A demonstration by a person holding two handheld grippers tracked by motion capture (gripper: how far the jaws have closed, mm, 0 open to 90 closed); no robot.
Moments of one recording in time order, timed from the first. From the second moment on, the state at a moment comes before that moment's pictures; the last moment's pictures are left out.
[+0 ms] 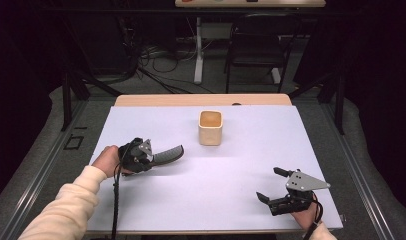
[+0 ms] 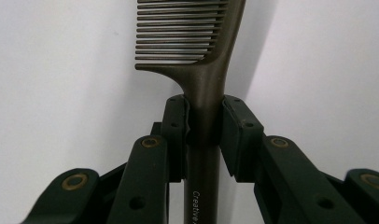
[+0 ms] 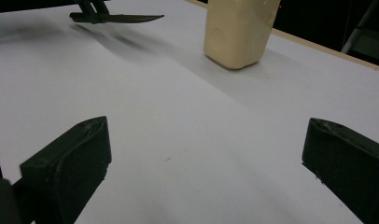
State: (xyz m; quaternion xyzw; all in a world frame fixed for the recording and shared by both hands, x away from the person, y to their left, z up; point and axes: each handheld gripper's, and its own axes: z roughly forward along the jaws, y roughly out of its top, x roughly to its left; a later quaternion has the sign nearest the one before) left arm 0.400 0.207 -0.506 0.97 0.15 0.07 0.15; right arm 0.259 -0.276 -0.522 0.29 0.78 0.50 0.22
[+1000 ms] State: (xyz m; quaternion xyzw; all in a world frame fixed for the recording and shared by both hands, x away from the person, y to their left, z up) left arm 0.385 0.203 -0.500 0.93 0.24 0.10 0.26; right arm 0.259 -0.276 -0.522 0.29 0.78 0.50 0.22
